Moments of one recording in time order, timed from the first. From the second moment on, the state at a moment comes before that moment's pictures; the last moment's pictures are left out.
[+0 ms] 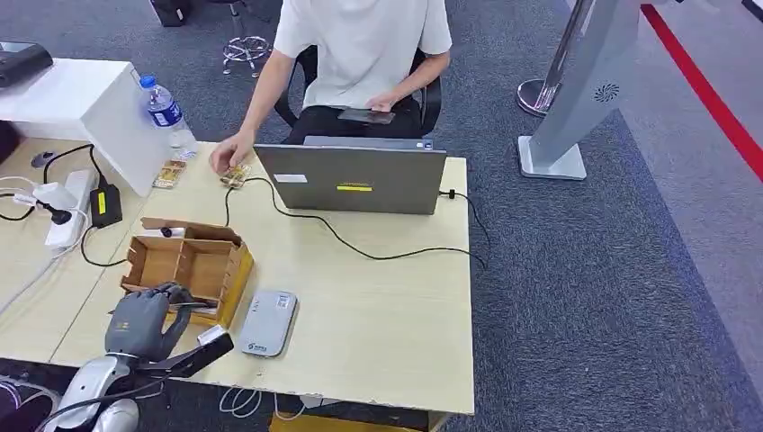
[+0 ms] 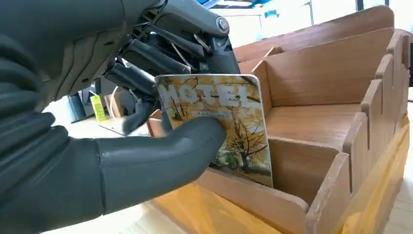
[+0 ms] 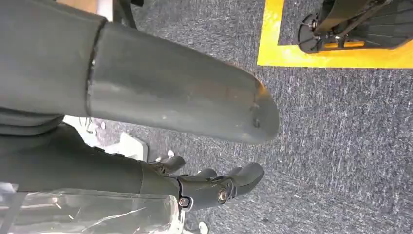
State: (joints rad) left arm 0.11 0.34 -0.04 -1.44 -1.00 0.27 -0.12; right arm -0.05 0.03 -0.41 -0.20 0.72 -0.18 0.13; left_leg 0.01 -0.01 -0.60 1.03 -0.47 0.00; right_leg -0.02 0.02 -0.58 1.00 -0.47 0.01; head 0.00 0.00
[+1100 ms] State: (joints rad) left arm -0.62 0.33 -0.06 -1.14 -1.00 0.54 -0.24; right arm -0.14 0.03 -0.42 -0.21 0.92 -0.09 0.19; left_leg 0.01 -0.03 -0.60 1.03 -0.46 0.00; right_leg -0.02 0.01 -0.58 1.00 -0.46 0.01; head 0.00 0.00
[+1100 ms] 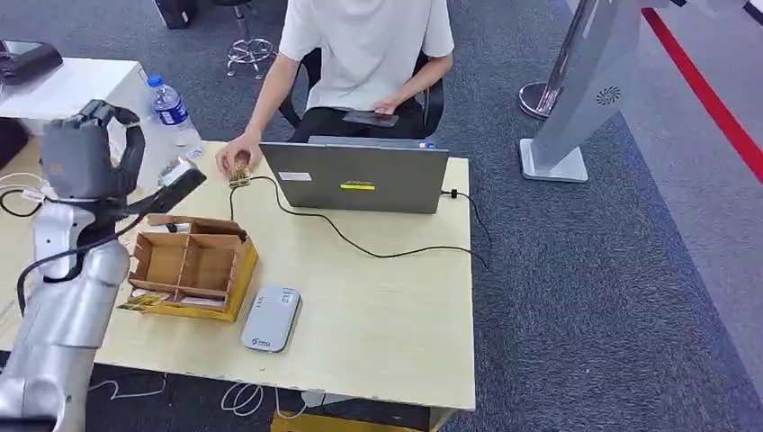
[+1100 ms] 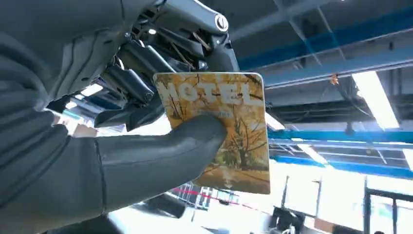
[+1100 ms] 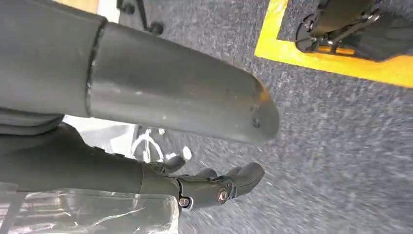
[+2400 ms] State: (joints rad) left arm -0.75 0.28 -0.10 -0.78 -0.93 0.45 -0.28; right arm -0.13 0.04 -0.41 -0.21 0.91 -0.11 0.18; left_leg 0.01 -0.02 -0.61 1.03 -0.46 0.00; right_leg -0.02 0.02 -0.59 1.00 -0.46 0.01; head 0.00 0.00
